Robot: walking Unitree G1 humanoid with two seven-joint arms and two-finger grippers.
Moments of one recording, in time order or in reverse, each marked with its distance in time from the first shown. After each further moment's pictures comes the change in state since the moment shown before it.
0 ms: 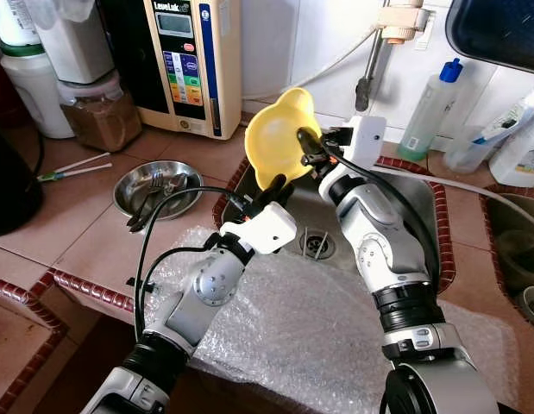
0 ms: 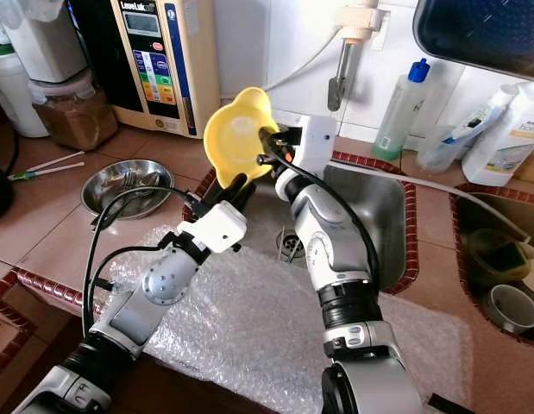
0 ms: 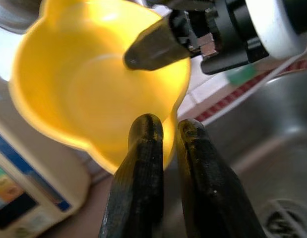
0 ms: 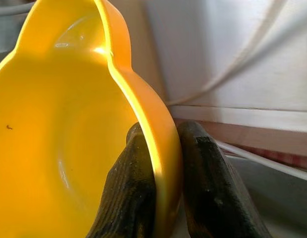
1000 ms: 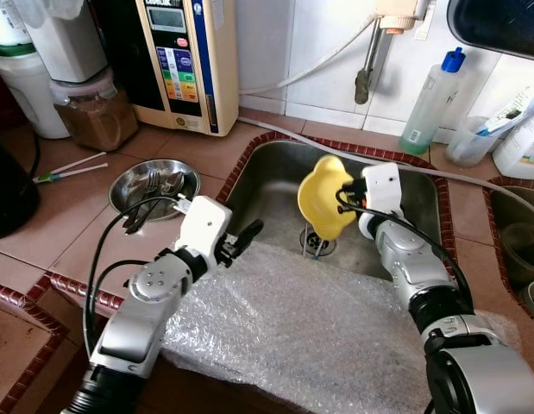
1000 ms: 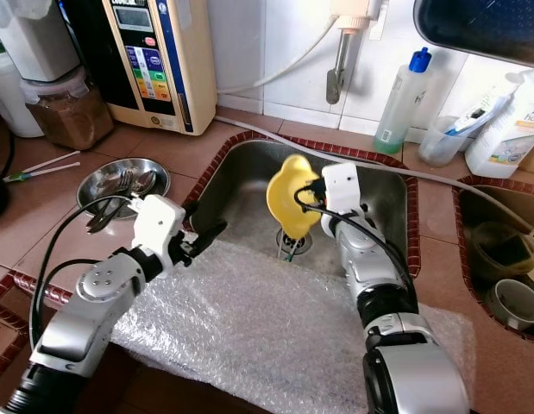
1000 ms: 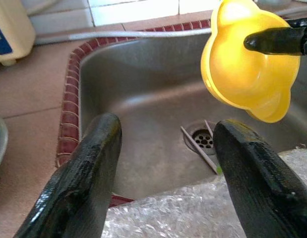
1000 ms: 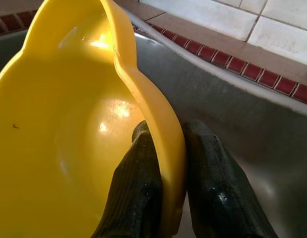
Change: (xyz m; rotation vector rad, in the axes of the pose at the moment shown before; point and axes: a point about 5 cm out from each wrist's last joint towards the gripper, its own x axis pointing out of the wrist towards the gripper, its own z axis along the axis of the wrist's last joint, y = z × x) left arm -0.051 0.036 -0.030 -0.485 0.366 -0.072; right arm -0.027 -0.081 -0.058 -0.448 0.328 -0.129
